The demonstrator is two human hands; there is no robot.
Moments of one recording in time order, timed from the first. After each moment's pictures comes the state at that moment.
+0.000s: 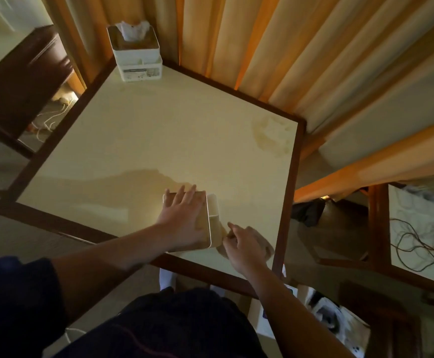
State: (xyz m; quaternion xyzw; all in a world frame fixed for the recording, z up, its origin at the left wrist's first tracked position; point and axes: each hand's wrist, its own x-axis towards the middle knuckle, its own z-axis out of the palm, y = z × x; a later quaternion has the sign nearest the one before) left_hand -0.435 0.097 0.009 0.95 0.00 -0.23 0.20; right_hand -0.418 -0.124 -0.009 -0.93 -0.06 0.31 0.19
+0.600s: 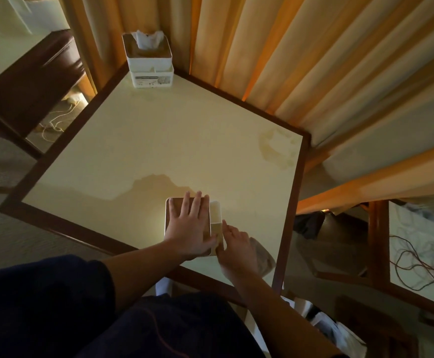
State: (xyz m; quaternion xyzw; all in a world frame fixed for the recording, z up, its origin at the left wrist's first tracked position) left_hand -0.438 0.082 -0.027 0.98 0.04 -0.15 0.14; right_hand -0.422 -0.094 -0.015 -0.96 -0.17 0.22 0.09
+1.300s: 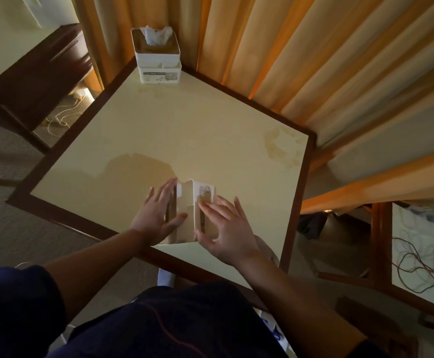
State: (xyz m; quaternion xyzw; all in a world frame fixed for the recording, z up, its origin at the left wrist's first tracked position) left_hand -0.474 0.171 -0.032 0.91 0.09 -0.04 0.40; right_hand -0.401 -0.054 0.028 -0.90 -0.39 0.11 0.16
